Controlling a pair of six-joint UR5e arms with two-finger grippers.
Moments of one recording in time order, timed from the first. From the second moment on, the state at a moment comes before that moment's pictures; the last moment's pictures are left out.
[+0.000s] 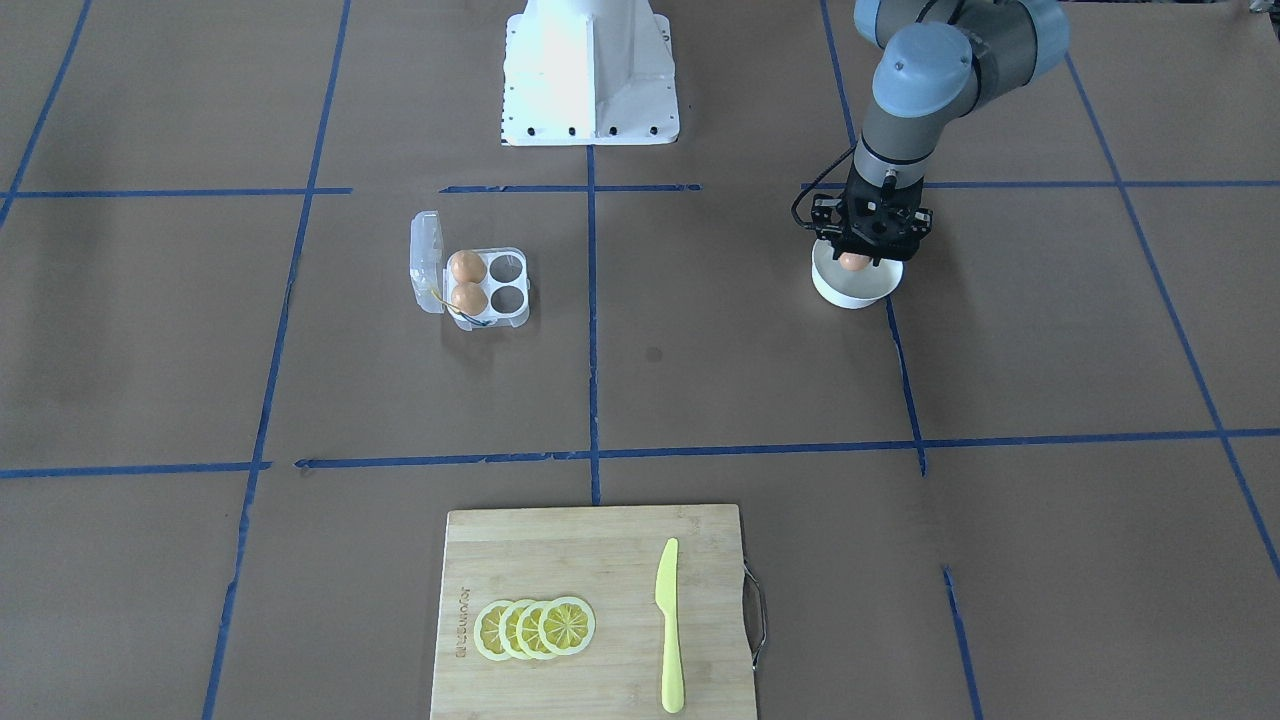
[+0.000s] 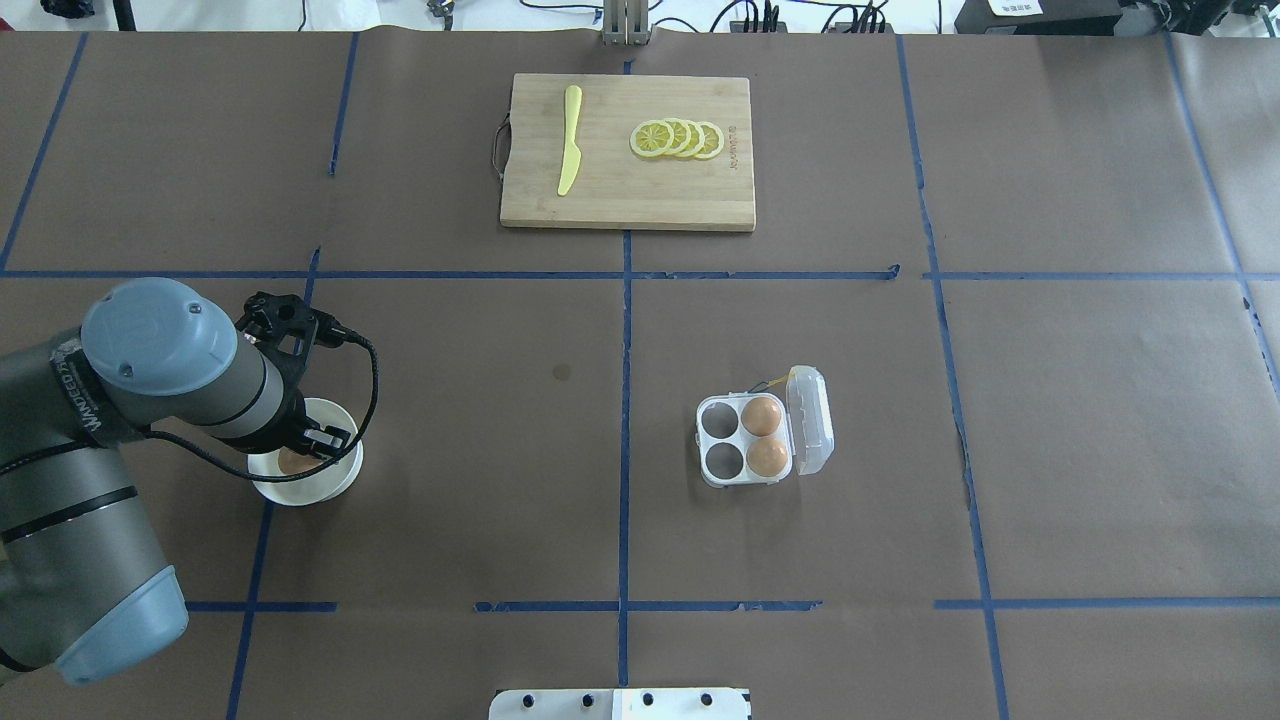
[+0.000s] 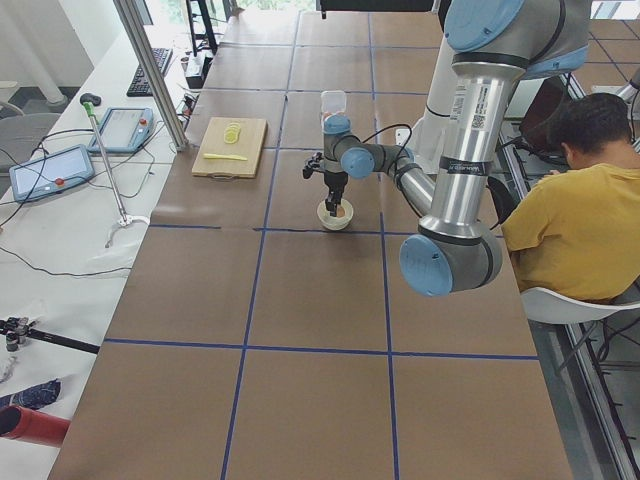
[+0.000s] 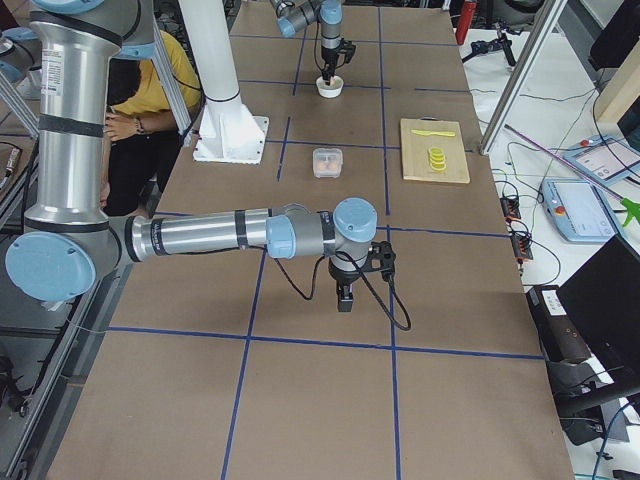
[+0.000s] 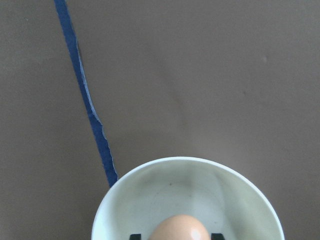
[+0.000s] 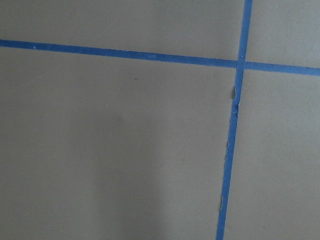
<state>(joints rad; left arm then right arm) -0.57 -1.78 -1.99 -1.57 -1.91 -0.82 1.42 -1.70 1.82 -1.58 2.39 0.09</state>
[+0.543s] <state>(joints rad) -0.57 -1.86 -2.00 -1.56 -1.96 -0.82 1.42 -1.70 1.82 -1.58 2.39 0.09</state>
